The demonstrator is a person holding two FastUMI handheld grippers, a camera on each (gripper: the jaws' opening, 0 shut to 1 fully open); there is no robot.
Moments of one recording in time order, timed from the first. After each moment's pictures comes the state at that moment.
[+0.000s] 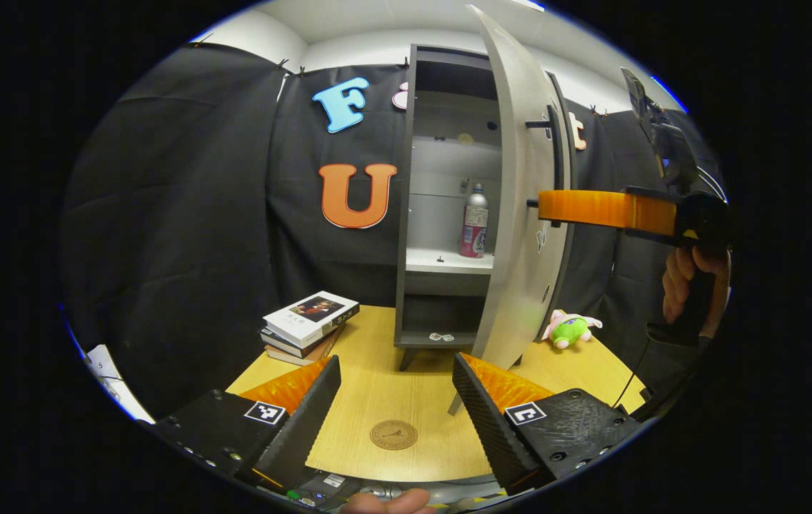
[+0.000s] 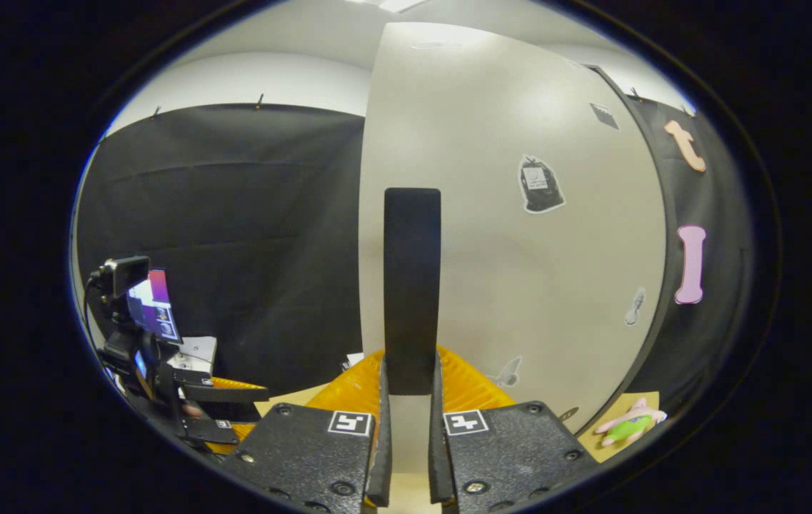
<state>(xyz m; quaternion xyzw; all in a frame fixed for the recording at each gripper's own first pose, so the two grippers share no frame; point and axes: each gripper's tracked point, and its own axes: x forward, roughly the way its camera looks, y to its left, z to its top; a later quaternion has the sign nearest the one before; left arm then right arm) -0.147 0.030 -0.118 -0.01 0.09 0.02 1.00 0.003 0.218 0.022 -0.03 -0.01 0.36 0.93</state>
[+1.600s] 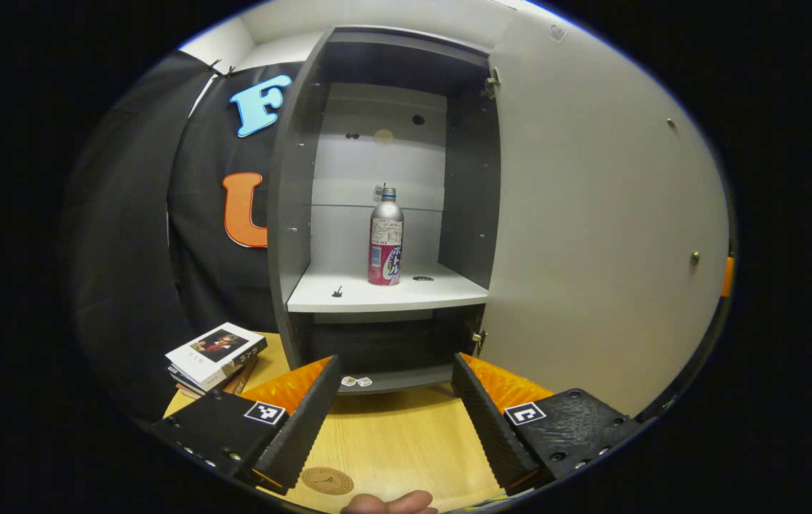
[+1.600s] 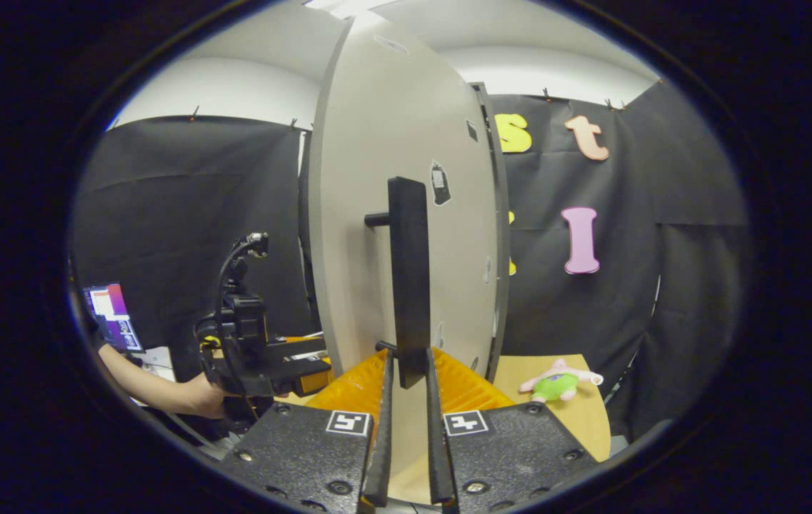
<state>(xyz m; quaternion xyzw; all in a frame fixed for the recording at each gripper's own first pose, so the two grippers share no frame) -0.018 -0.080 -0.097 0.01 0.07 -0.11 0.99 -0.009 0.152 0.013 0.02 0.00 0.18 0.98</state>
